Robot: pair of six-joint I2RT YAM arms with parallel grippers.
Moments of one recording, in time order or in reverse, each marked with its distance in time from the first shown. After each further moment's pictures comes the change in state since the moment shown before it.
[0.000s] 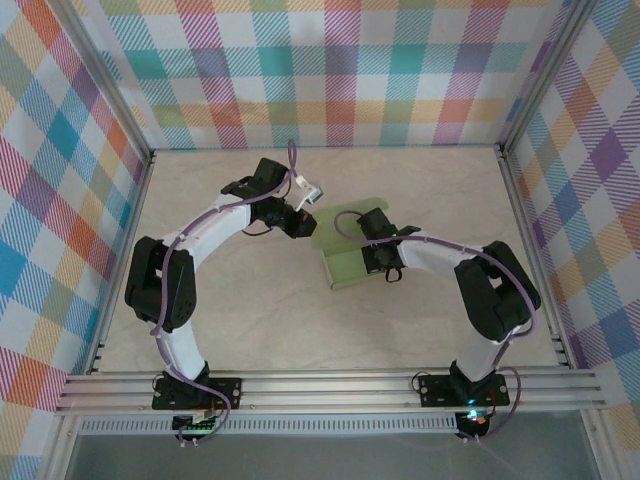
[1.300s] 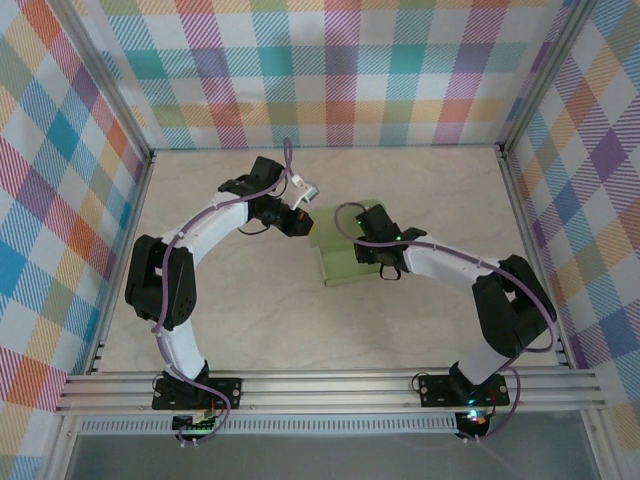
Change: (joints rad) left arm 0.026 0.013 0.014 -0.032 0.023 0.007; right arm 0.032 -0.137 -0.016 0.075 -0.039 0.069
